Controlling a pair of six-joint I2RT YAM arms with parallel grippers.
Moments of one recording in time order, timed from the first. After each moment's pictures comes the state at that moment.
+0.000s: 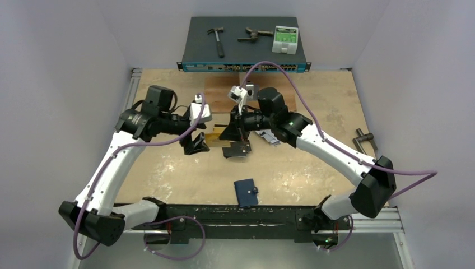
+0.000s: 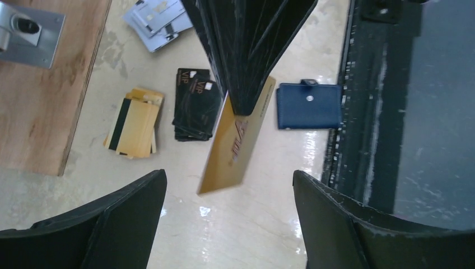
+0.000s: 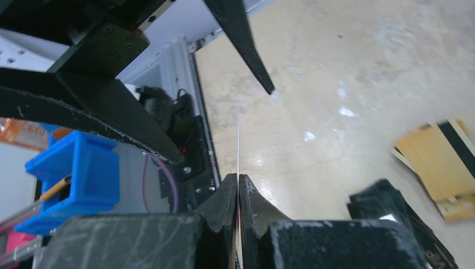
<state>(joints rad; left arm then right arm) -0.36 1.19 1.32 -1.00 0.74 0.67 0.72 1.44 1.22 -0.20 -0.65 0.27</state>
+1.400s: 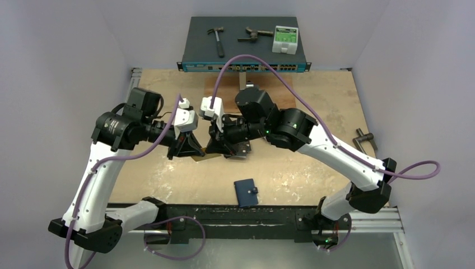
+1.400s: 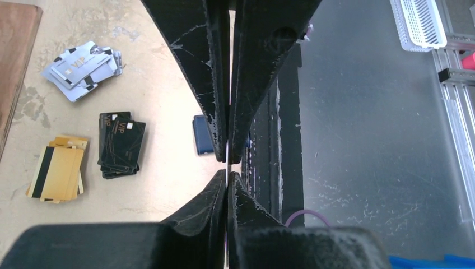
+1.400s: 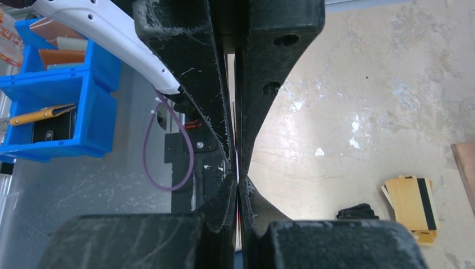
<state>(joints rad) -0.37 1.12 1.55 -1.40 1.04 0.71 1.08 1.50 1.78 -0.76 -0.42 -0.07</state>
